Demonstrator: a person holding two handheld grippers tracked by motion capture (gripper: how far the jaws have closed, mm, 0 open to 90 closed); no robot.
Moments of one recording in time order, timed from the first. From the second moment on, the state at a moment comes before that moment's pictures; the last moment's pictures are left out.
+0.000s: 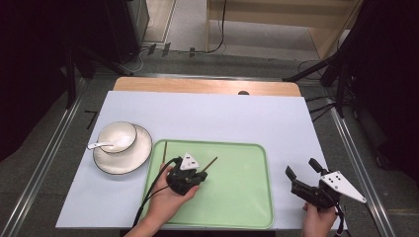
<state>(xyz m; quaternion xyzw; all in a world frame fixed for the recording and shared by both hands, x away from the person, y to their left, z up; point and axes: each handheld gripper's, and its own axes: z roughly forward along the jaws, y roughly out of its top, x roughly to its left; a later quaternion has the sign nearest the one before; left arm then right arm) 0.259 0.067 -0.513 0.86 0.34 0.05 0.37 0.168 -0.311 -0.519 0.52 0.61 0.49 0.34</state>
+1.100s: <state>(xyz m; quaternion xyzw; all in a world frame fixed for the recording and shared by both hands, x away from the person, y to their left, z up) 0.325 0.133 -0.519 0.77 0.52 0.14 0.34 0.170 -0.310 -0.520 0.52 0.61 0.50 0.33</state>
